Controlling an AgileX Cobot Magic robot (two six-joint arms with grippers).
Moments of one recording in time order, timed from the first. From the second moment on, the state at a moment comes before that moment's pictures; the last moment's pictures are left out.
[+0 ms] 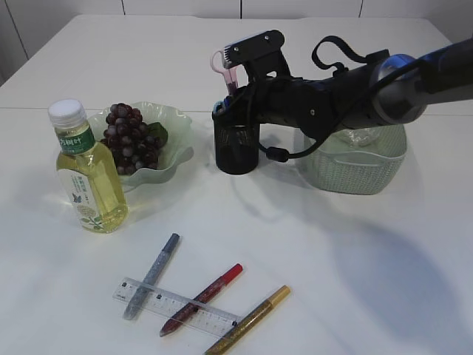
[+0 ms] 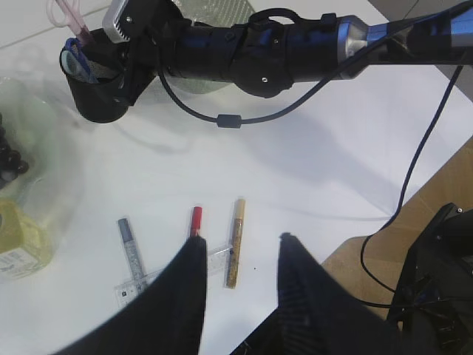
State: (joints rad) left arm -0.69 1.20 -1.61 -0.21 1.27 -0.05; right arm 0.45 2.15 -1.48 0.02 -0.18 -0.18
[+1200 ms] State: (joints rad) left arm -0.69 1.20 -1.61 -0.23 1.27 -0.05; right arm 0.45 2.15 -1.48 0.07 -0.14 -0.18
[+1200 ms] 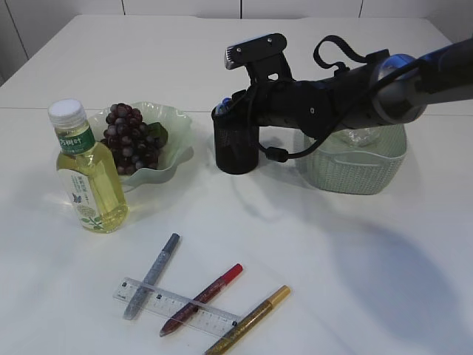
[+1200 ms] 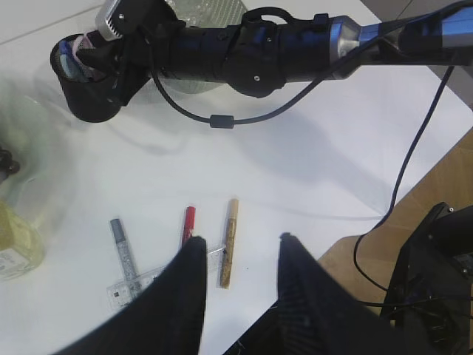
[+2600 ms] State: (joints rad) left arm -0.69 1.20 -1.61 -0.22 1.26 -0.05; right arm 0.45 1.88 -1.73 0.22 1.21 -0.28
